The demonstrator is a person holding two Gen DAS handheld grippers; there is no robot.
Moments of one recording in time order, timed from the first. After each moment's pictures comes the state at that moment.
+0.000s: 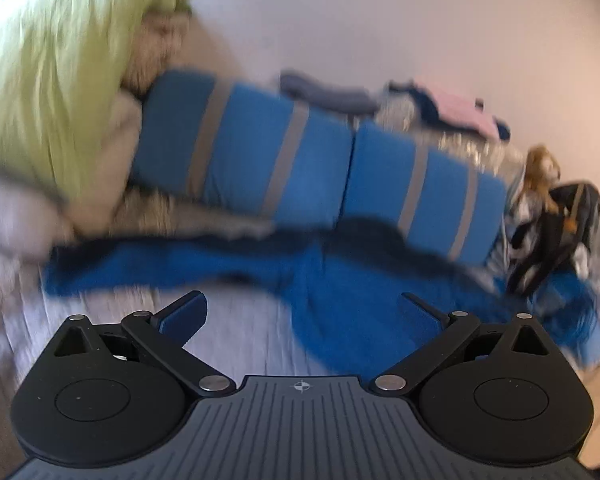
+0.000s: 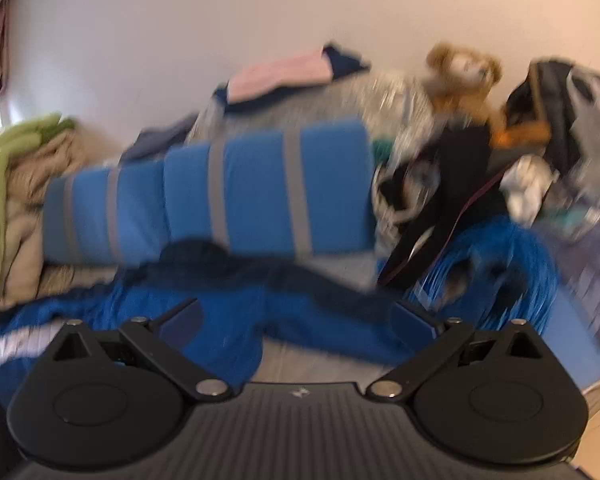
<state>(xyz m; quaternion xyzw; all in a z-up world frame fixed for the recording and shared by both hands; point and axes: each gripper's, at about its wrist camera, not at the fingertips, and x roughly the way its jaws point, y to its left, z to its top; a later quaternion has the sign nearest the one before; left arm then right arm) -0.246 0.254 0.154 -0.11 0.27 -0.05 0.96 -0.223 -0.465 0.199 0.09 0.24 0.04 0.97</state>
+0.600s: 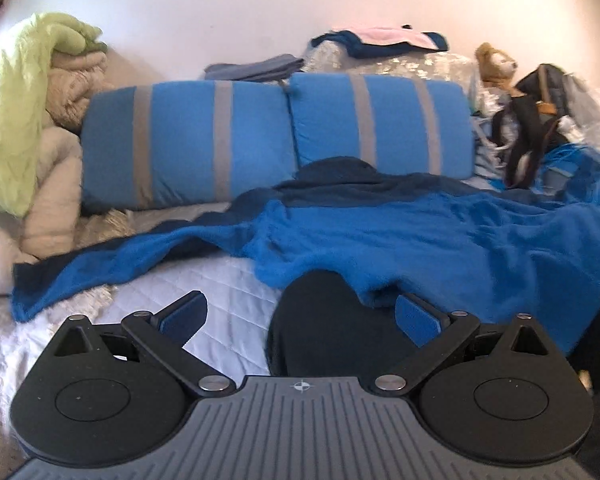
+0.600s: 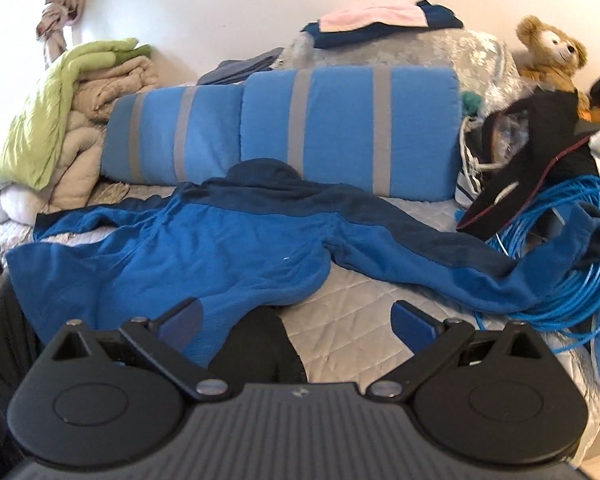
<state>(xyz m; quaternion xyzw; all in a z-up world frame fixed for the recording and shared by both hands) -0.266 0.153 0.057 0.07 0.22 -0.05 0.97 -0.246 -0.404 0.121 0.01 0.26 0.15 0.95</state>
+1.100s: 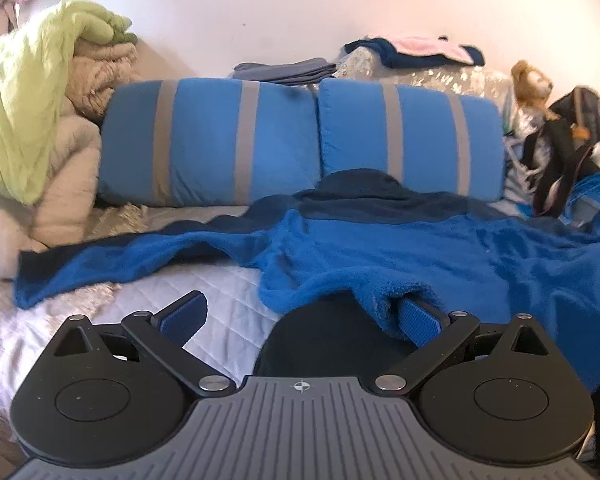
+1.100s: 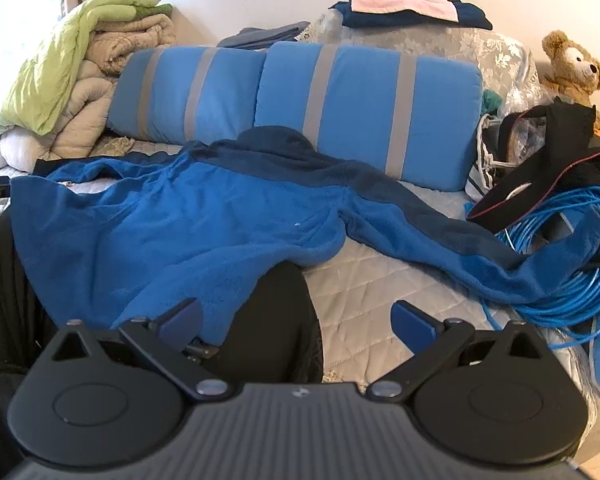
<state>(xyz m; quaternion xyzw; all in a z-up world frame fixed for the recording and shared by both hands) -0.244 0.134 0.068 0.04 0.22 -0.01 0.97 -0.259 -0.369 0.097 -0.05 0.28 0.14 0.95</state>
